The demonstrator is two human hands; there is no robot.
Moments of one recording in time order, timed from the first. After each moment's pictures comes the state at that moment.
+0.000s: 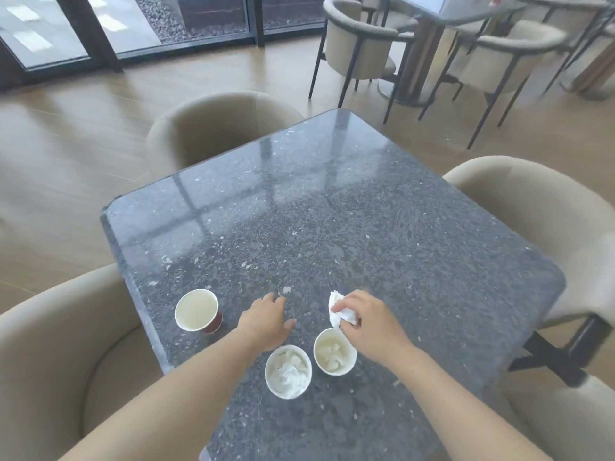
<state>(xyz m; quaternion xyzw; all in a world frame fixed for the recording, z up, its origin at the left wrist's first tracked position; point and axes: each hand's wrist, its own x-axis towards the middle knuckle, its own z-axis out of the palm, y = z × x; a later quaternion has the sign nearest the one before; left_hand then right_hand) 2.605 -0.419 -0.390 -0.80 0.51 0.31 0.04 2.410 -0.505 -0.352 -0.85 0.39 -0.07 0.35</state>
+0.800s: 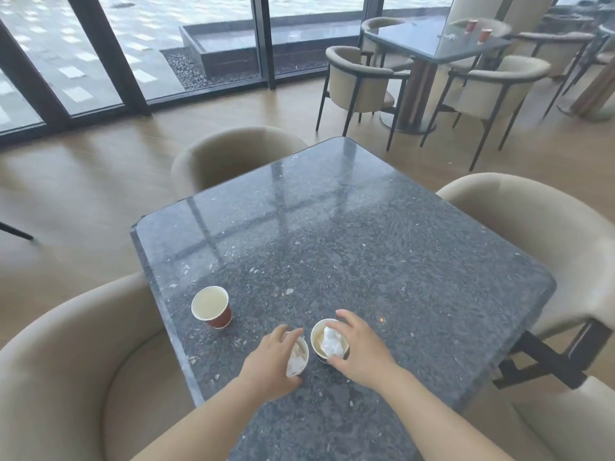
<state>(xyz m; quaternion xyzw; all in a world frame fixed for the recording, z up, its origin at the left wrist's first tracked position) 2.543 -0.335 -0.372 -0.78 0.55 0.29 -0.03 2.377 -0.457 -0.372 -0.89 0.36 0.01 0.30</state>
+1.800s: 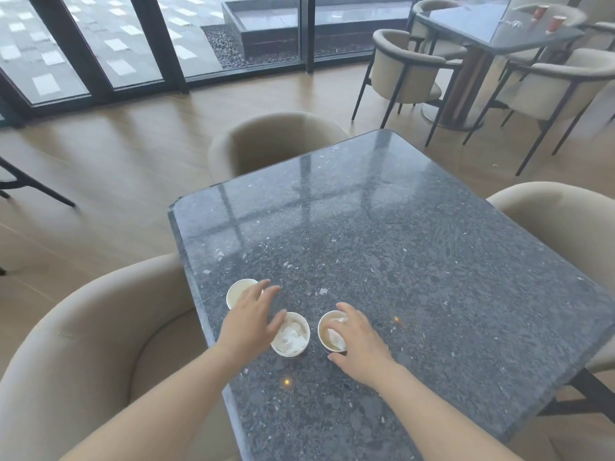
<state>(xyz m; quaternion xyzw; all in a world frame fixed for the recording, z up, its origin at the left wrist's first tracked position) 2.640 -0.327 -0.357 -0.85 0.48 0.13 -0.17 2.448 -0.450 -0.381 -0.92 0.29 0.06 0.26</state>
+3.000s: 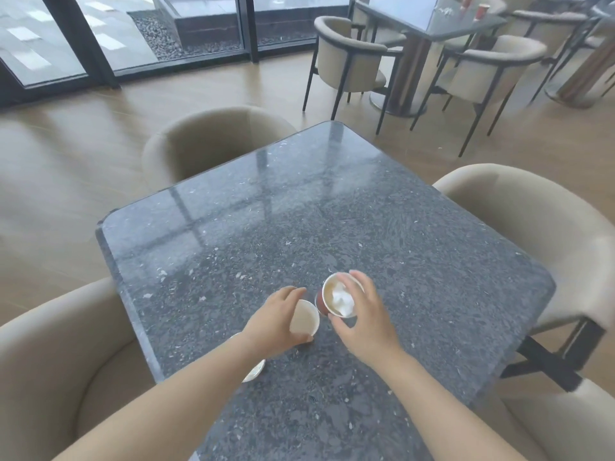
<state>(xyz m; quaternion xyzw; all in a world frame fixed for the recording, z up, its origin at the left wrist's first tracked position) 2.590 -0.428 -0.366 -0.74 0.61 0.26 -0.12 2.411 -0.505 -0.343 -0.84 0.40 -0.19 0.31</state>
